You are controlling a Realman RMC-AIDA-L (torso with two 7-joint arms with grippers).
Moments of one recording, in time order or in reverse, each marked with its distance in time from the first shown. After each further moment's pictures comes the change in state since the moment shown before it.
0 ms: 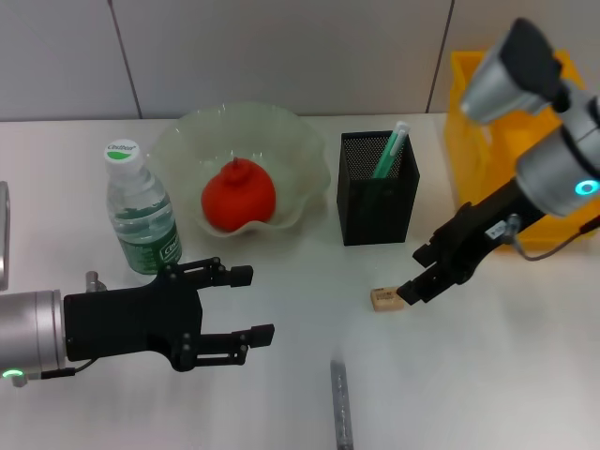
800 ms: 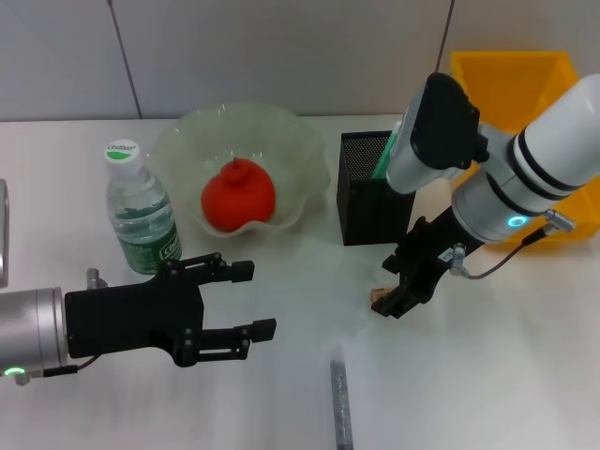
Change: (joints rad) left arm 0.001 -0.003 0.000 -0.001 -0.016 -0.001 -0.001; right arm 0.016 0.034 -0.283 0.115 0.044 0.281 -0.058
